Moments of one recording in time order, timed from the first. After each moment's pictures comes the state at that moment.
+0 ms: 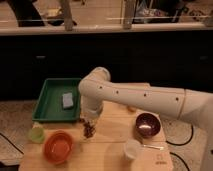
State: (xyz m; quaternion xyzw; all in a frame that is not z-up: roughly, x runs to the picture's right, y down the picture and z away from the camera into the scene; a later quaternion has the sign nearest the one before) arm -0.089 0.163 0.676 -0.31 -0.23 -0.38 0.84
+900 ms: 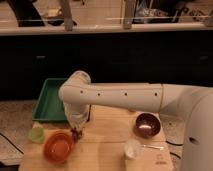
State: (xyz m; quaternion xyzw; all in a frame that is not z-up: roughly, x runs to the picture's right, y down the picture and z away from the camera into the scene) arm -0.142 0.181 0.666 -0.30 -0.25 -0.43 0.82
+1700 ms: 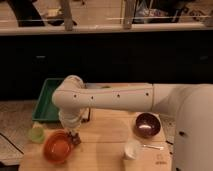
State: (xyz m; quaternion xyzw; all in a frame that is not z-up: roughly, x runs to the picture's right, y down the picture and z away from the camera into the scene) arm -0.165 0.201 0.667 -0.30 -0.27 -0.45 0.79
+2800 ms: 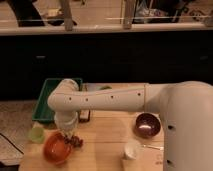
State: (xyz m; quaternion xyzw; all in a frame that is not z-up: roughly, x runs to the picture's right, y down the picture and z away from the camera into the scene) arm -0.183 0.216 0.674 -0.30 -0.29 -0.48 0.77
